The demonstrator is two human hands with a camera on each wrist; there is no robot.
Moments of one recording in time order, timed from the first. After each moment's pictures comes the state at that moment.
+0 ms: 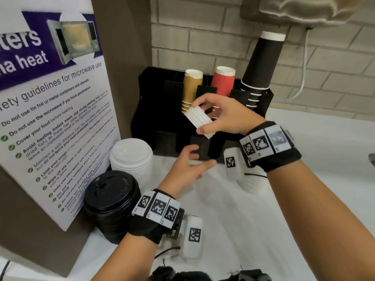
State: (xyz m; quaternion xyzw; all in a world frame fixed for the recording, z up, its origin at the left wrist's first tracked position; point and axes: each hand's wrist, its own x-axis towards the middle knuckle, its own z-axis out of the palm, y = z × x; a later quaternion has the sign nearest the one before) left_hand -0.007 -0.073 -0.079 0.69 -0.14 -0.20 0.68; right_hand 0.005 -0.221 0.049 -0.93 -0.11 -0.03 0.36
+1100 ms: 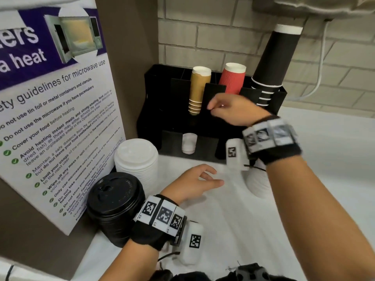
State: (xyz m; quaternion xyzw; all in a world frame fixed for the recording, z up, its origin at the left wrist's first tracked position) left_hand 0.000 -0.068 -0.097 0.75 -0.19 -0.29 0.56; right_hand 0.049 -0.236 0.038 -0.96 -0.04 -0.06 0.25
